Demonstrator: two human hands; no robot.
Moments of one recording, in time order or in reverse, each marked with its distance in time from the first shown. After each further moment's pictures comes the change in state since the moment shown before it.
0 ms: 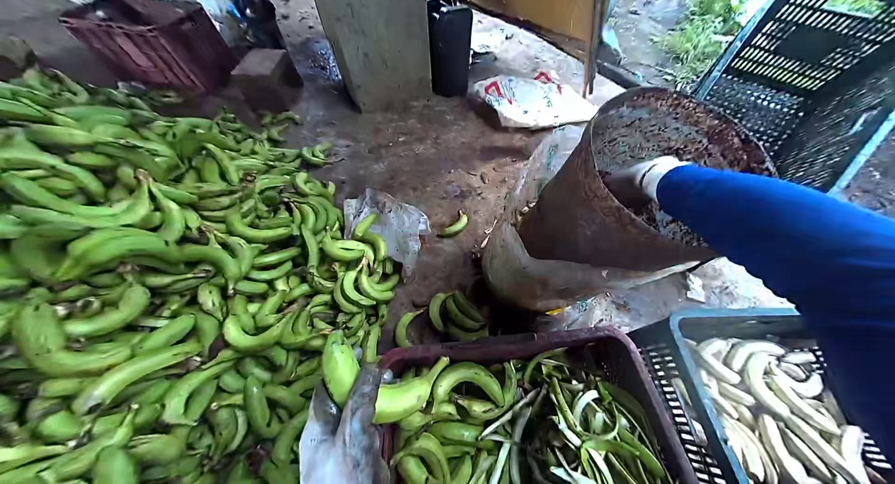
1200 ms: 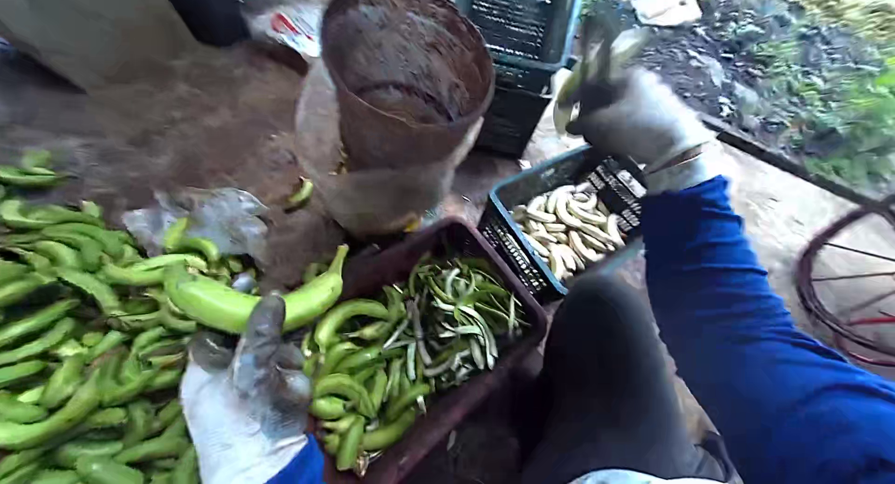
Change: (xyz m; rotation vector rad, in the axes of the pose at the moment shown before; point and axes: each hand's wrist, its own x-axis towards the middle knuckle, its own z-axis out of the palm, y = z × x) left_hand -0.060 -0.013 0.035 -0.176 -0.517 0.118; right_hand -0.268 0.142 0.191 0.780 0.851 0.265
